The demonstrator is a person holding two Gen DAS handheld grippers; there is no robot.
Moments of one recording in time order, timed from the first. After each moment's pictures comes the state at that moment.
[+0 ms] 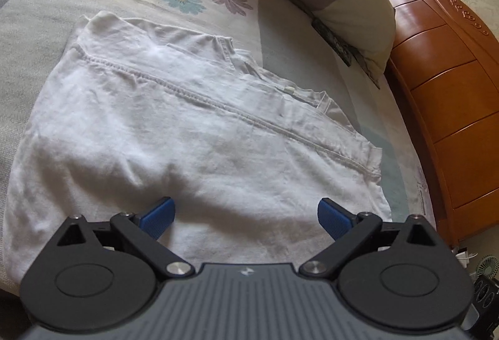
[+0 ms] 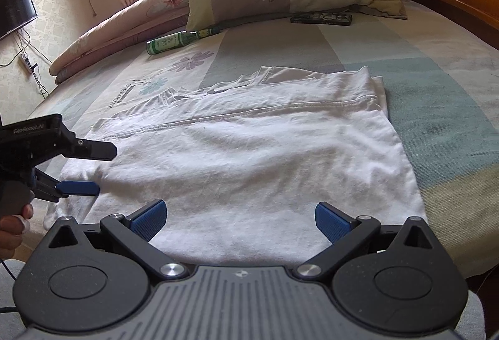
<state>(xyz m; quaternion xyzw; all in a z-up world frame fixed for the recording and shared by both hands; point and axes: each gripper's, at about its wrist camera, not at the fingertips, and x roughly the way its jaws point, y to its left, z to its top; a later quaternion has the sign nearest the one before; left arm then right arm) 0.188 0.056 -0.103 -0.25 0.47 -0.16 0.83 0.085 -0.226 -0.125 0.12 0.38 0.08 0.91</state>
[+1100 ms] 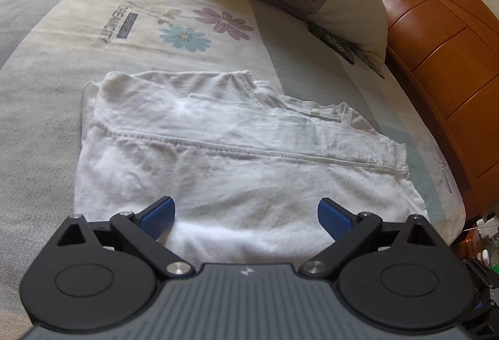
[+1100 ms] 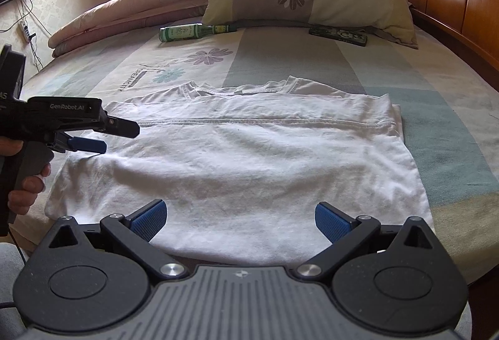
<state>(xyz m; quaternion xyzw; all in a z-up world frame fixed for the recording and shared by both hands) 0.217 0.095 -0.110 -0.17 0.45 -0.18 0.86 0.077 -0.163 -0.100 0.04 0.38 0.07 0.92</state>
